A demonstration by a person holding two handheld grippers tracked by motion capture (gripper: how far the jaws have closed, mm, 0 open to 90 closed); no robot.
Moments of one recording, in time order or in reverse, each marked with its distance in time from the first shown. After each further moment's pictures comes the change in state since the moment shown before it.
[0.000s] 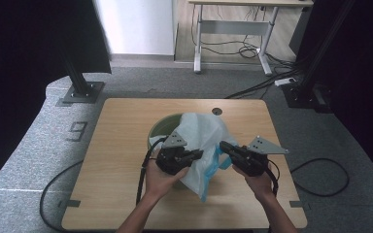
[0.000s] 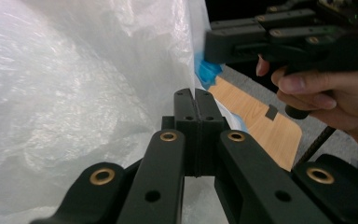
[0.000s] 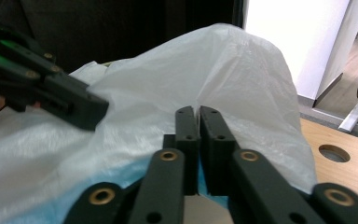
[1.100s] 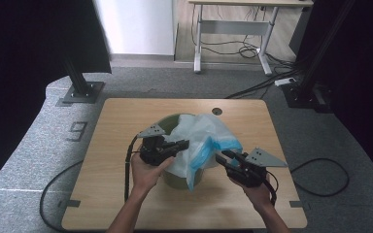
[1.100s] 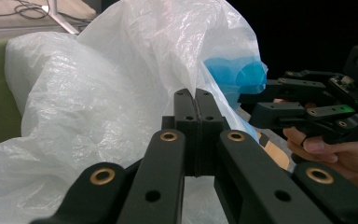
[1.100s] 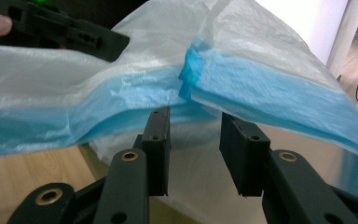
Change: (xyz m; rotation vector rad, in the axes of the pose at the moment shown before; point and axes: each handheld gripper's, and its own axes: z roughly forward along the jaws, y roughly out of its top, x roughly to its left) left arm 0.033 -0.001 -0.028 -0.095 -0.034 -0.111; right arm 0.022 -0.016 -0.007 -0.023 -0.010 0.005
